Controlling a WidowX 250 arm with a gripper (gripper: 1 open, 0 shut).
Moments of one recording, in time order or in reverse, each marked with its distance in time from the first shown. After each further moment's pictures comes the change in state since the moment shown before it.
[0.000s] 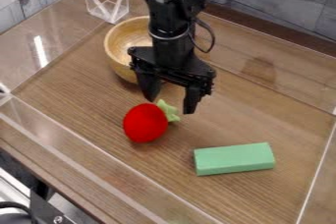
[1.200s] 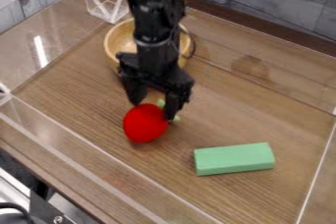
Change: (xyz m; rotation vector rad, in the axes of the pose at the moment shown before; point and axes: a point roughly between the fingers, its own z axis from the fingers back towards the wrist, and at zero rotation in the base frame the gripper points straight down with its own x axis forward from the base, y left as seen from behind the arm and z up) arm -0.011 0.026 -0.027 0.022 0.081 -0.097
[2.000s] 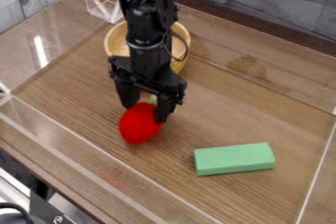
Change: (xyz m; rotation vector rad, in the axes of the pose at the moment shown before) arm -0.005 0.003 0.016 -0.008 0.043 0.039
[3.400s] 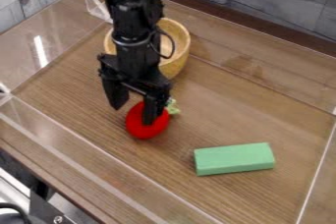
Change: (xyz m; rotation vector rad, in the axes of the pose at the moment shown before) arm -0.008 0.013 -0.013 0.003 0.032 -0.114
